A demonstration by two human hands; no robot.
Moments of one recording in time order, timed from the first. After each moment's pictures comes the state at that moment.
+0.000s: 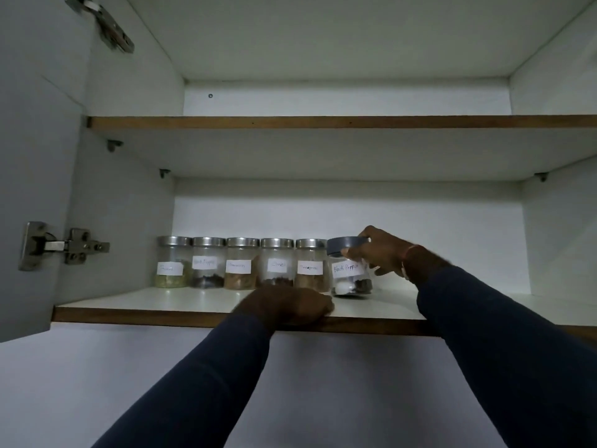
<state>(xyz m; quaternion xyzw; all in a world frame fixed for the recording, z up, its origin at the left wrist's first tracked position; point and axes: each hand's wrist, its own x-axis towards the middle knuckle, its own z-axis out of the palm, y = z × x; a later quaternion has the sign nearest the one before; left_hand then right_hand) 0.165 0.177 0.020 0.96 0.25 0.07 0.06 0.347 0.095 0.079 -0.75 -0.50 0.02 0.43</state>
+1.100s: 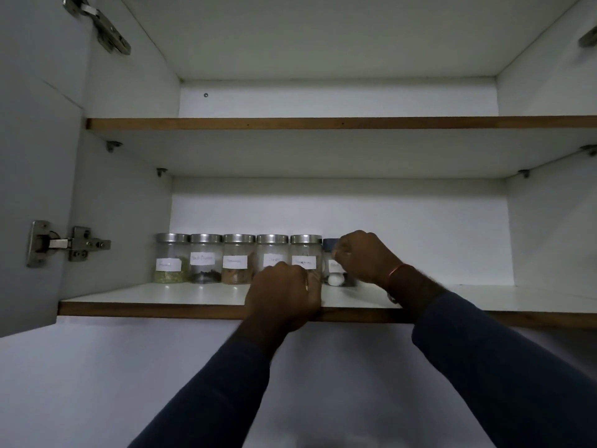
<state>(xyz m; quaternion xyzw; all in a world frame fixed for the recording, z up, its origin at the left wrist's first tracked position) 0.143 0.151 -0.006 0.81 0.23 0.52 -0.15 0.292 0.077 0.056 -0.73 -0.55 -0.26 0.31</state>
